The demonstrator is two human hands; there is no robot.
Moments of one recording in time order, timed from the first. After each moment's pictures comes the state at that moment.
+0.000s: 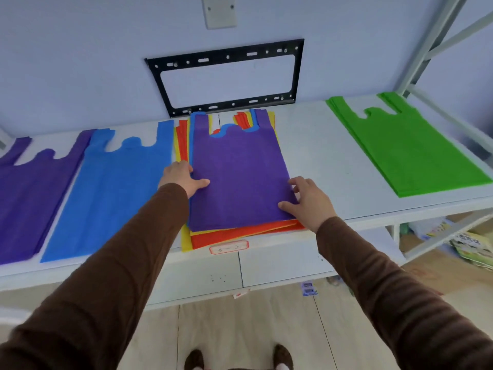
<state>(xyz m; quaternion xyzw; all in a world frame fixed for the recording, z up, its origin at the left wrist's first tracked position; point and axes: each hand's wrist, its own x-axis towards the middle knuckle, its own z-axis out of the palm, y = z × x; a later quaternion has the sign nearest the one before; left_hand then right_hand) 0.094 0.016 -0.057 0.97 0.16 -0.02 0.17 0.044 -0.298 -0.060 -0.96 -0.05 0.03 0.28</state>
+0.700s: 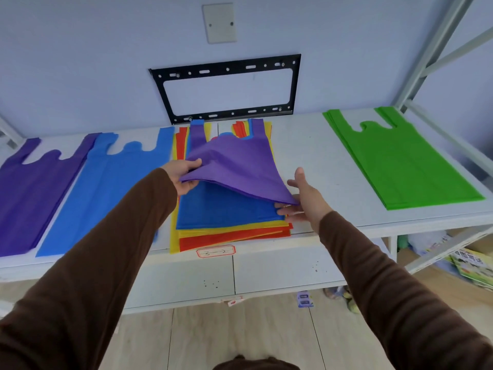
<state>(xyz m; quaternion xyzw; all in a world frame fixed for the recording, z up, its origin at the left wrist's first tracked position) 0.095 -0.013 -0.009 0.54 0.28 -0.12 0.79 0.057 -0.316 -0.027 -0.73 0.10 0.22 0.64</state>
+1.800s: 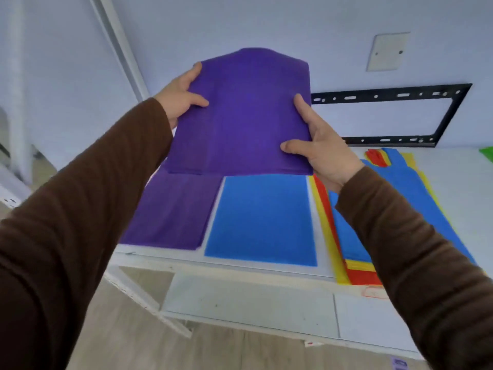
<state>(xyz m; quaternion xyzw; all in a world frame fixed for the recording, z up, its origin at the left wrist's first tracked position) 0.055 0.336 0.162 0.81 0.05 0.13 0.58 0.042 0.032 0.101 -0.63 -0.26 0.15 0.72</state>
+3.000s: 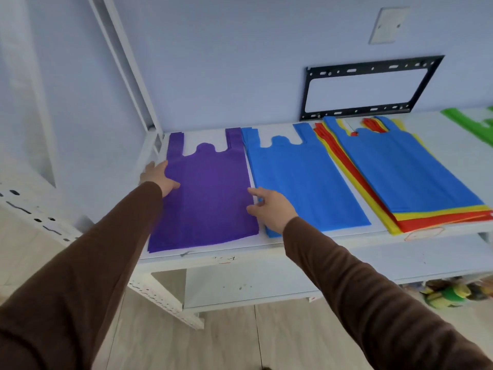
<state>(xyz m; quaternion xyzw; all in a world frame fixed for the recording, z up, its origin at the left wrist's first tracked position) -0.014 0.531 -0.034 0.94 0.23 -0.02 0.26 -0.060 0.226 -0.035 -0.90 -0.11 0.13 0.40</state>
